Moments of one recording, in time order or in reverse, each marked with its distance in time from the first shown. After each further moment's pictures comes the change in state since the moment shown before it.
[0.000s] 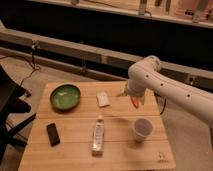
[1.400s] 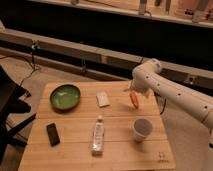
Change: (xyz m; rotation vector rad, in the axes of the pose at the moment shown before) arm 0.084 0.036 0.062 -0.058 0.104 0.044
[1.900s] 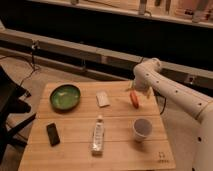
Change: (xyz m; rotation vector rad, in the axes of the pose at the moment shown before) arm 0.005 0.003 0.022 -0.016 -0.061 0.016
